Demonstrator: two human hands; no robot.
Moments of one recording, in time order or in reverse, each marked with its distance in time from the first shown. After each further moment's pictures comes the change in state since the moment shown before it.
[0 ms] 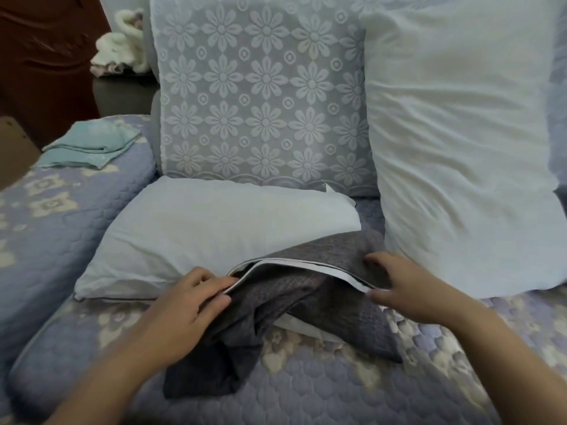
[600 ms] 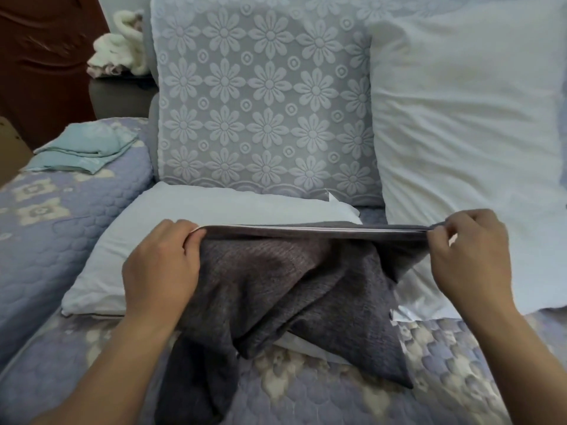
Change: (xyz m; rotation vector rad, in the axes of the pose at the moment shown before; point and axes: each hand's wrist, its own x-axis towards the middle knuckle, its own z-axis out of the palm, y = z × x) left_hand 0.069 0.004 -0.024 0.277 0.671 -0.186; right_hand 0.014 0.007 -0.037 0.111 0.963 0.163
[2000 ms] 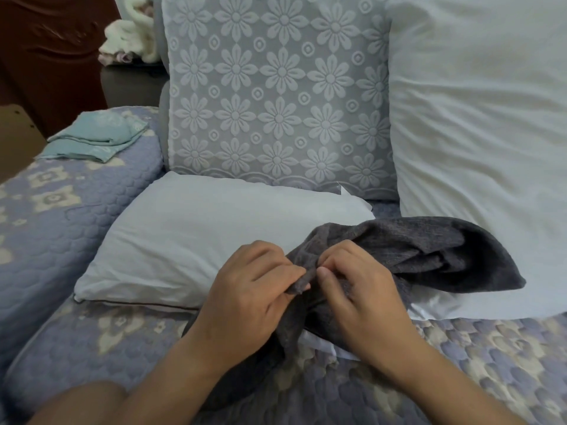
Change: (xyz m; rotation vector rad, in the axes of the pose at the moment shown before) left_hand -0.040 0.073 -0.011 -0.476 -0.129 0.556; right_hand -0.085 -0.107 0.019 0.559 -0.395 -0.421
